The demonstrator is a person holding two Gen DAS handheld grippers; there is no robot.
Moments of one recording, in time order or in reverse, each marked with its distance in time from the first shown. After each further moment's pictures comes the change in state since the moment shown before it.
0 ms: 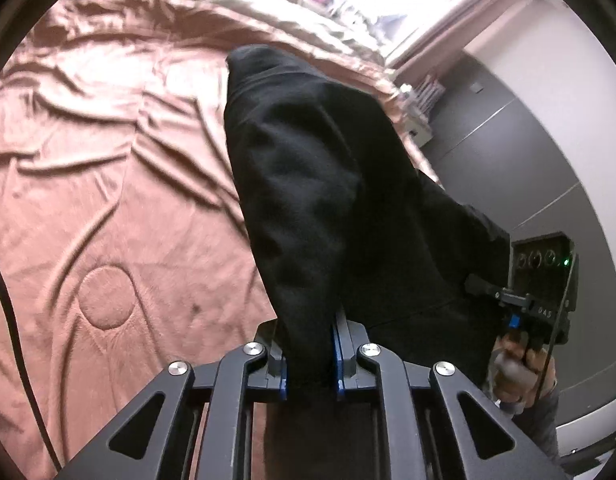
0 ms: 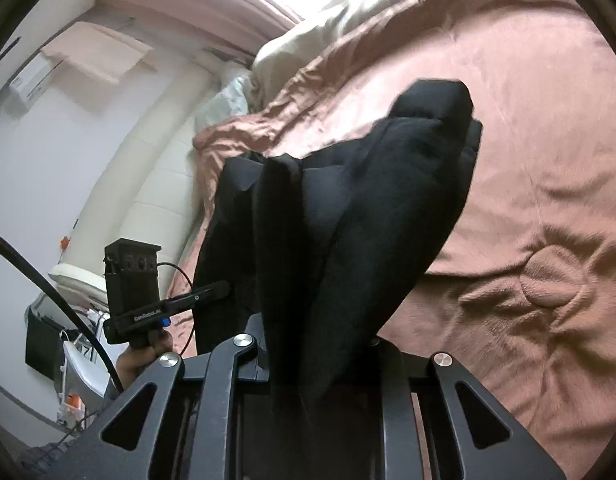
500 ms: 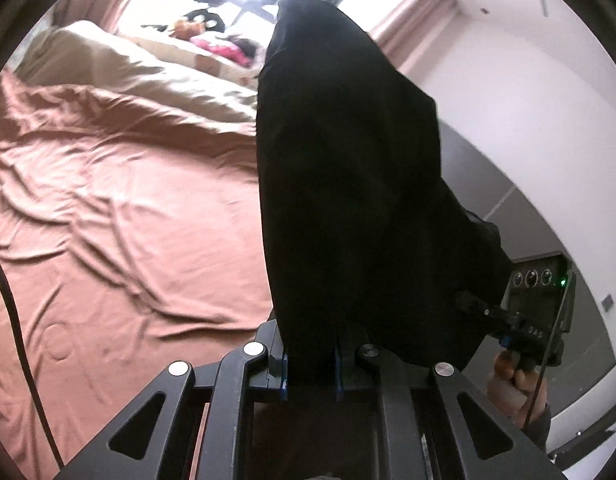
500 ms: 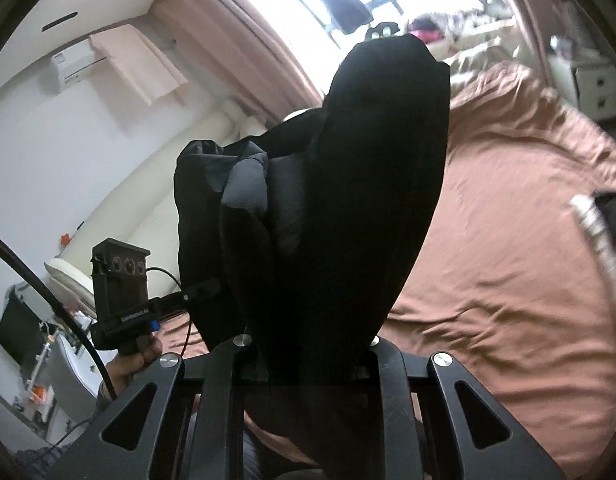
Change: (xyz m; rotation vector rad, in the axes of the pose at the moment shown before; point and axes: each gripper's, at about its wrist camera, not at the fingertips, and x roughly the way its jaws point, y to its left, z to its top) left arm -0.077 -0.169 0.012 0.144 -0.190 -0.157; right arm -0.161 0.116 -0.028 -0.180 -0.229 -0.140
